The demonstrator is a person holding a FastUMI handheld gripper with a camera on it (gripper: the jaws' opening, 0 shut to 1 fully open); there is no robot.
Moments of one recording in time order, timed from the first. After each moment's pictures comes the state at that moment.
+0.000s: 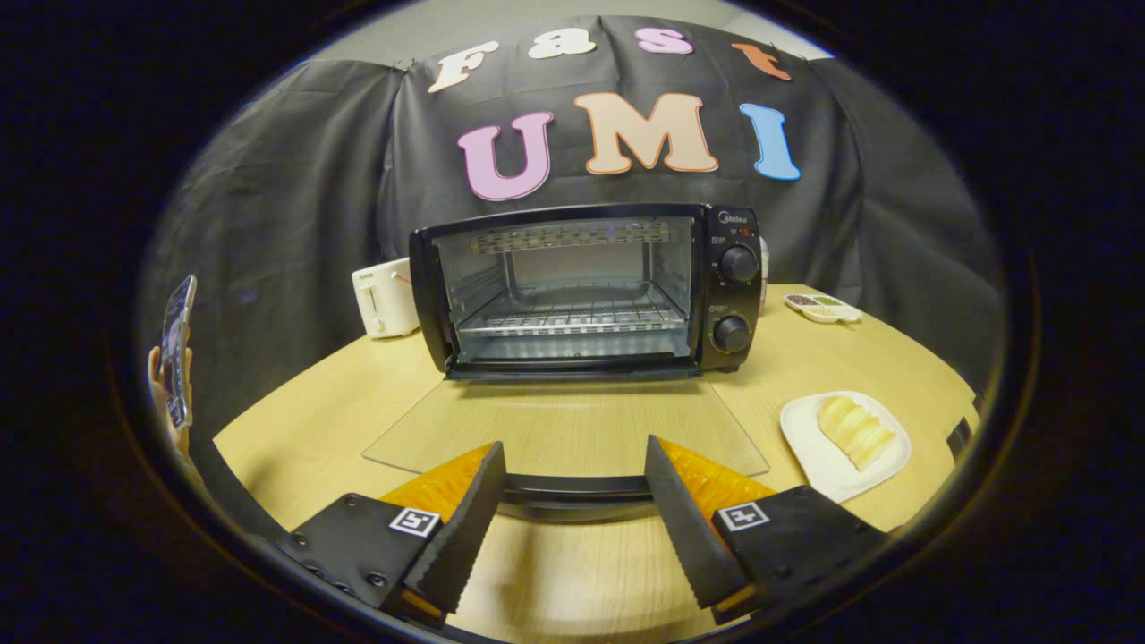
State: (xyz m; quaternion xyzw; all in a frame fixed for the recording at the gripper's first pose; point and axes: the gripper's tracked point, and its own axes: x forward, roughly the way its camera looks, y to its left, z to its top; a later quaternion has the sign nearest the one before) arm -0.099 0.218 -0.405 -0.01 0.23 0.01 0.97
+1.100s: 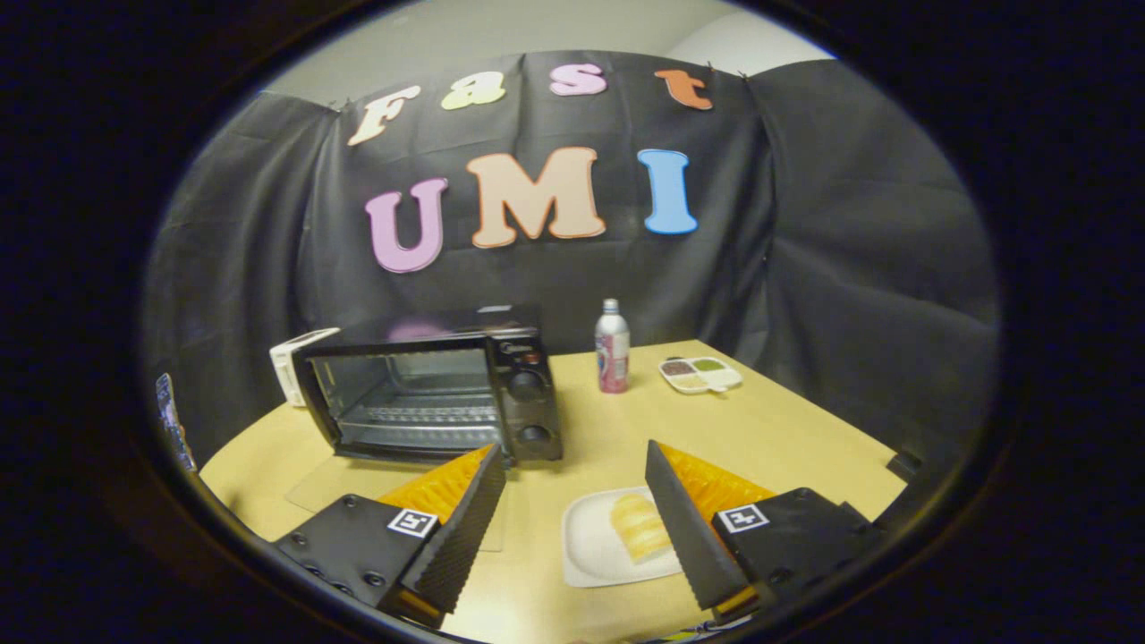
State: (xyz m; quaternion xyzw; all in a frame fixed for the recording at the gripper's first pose) arm -0.098 0.019 -0.292 -0.02 0.17 -0.12 0.98
